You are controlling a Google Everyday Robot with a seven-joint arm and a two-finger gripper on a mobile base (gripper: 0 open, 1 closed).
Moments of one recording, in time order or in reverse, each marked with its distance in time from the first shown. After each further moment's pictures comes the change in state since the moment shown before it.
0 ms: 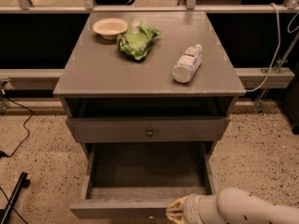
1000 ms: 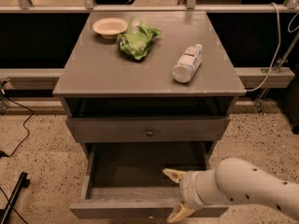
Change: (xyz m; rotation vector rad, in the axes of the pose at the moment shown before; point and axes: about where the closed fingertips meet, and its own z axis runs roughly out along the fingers) arm -0.075 -0.046 -0.078 -0.005 0.066 -0.051
